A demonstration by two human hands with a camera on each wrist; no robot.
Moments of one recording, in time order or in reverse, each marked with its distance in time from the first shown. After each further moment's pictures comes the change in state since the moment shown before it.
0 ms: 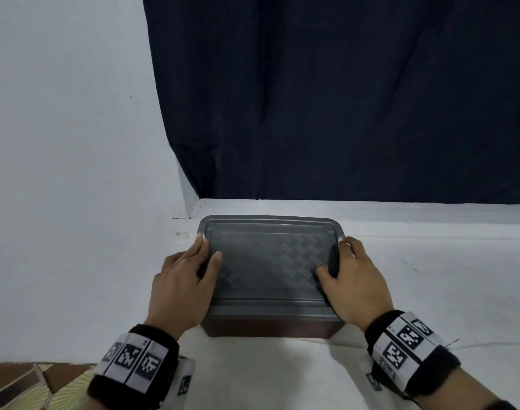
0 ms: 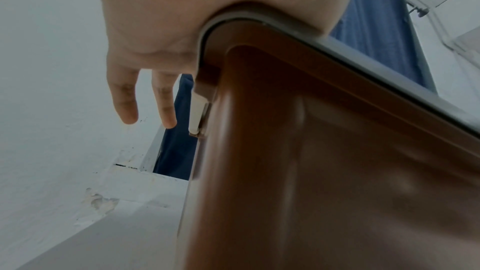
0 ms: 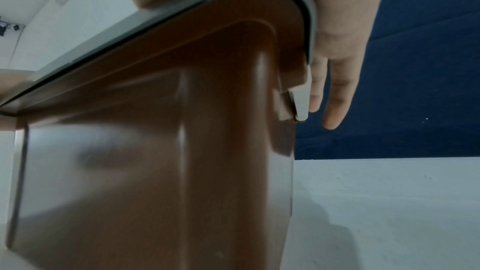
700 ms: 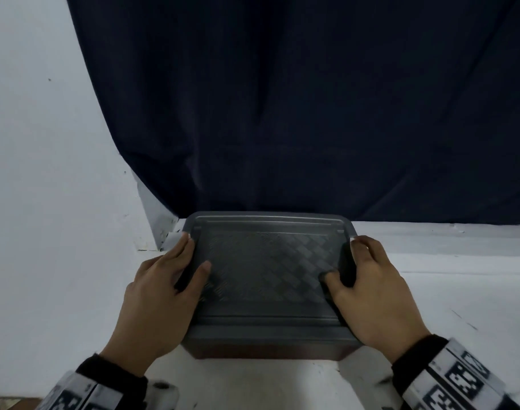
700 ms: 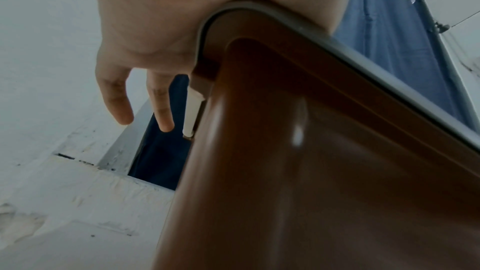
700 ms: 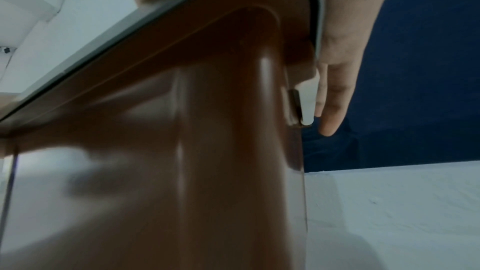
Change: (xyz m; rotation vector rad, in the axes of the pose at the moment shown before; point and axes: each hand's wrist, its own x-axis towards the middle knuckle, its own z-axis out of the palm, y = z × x) left_hand 0.108 -0.002 0.025 -0.069 0.002 -0.001; right_hand 0.112 0.010 0.031 0.107 0.064 -0.026
